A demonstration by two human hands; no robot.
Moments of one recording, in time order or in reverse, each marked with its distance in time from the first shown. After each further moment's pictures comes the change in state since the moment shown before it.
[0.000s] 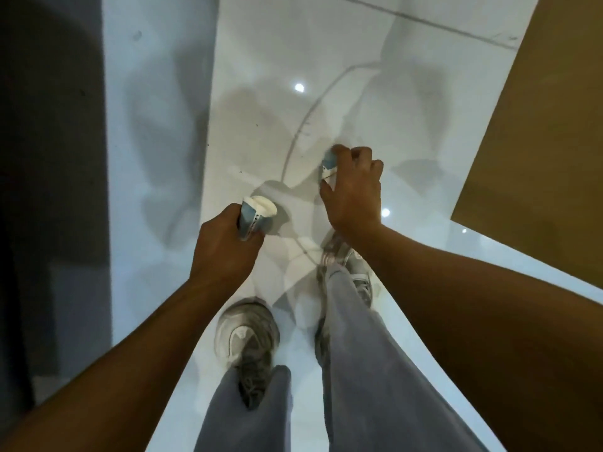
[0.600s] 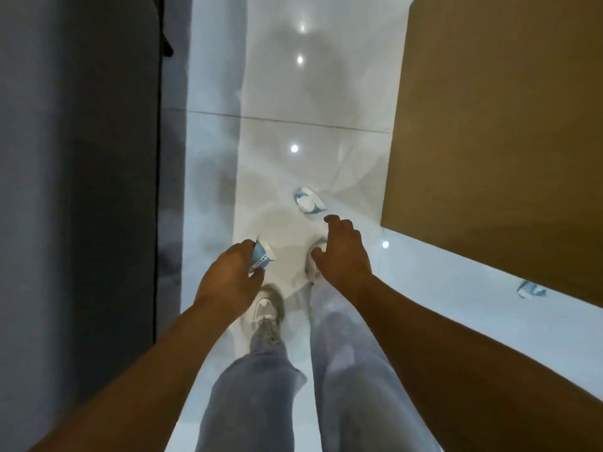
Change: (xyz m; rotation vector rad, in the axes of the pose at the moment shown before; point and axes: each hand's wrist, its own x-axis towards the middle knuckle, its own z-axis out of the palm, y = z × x) left_hand -0.172 0.116 -0.140 0.271 -0.125 0.148; right_hand -0.165 -0.060 -0.223 0.189 -0.249 0.151
